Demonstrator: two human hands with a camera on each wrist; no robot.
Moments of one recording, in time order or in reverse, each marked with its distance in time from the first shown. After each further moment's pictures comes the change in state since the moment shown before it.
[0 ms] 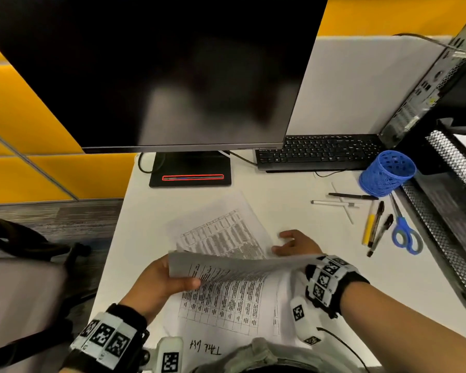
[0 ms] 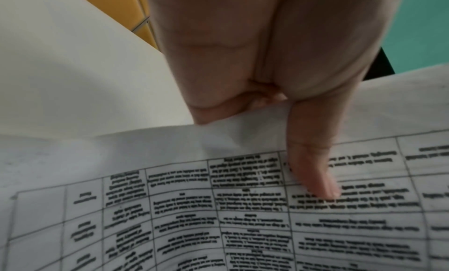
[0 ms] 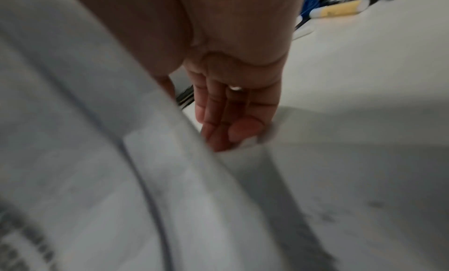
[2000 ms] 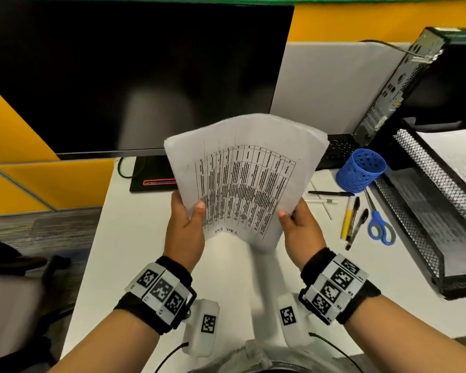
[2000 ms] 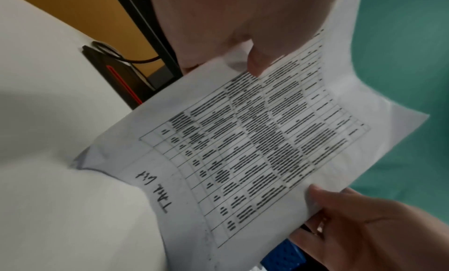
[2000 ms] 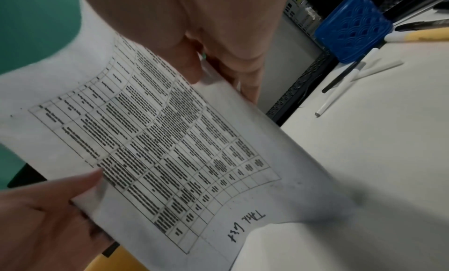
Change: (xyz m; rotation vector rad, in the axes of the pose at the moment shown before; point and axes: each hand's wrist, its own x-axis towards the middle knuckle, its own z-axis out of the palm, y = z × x) left_hand 0.047 0.068 0.091 0.058 0.353 0.394; right_hand -0.078 -0.054 -0.019 0.307 0.330 -0.498
